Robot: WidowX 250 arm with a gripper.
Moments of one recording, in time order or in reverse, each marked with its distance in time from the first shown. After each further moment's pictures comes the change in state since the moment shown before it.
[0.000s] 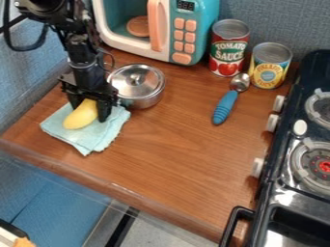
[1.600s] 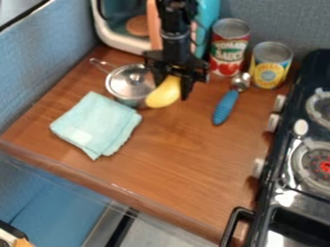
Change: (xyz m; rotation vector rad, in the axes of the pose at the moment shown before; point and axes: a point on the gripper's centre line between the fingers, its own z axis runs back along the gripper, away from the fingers) arm 0.057 -0.124 0.041 -0.061 -0.017 0.004
